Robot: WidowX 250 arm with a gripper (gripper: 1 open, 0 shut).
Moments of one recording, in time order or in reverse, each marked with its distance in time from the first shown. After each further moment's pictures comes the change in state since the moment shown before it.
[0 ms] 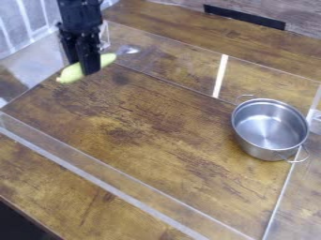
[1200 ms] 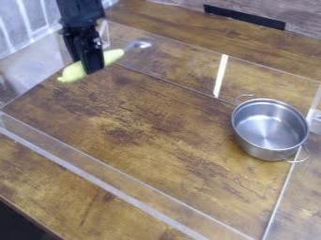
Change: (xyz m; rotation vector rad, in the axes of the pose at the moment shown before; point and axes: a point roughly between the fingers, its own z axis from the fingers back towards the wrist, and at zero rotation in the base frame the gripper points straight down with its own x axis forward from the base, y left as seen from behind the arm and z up) arm -0.014 -0.022 0.011 -0.074 -0.065 -0.093
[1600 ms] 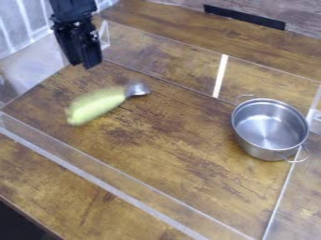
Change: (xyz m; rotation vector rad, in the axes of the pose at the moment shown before) arm 0.001 0.005 0.001 -0.005 -0.036 0.090
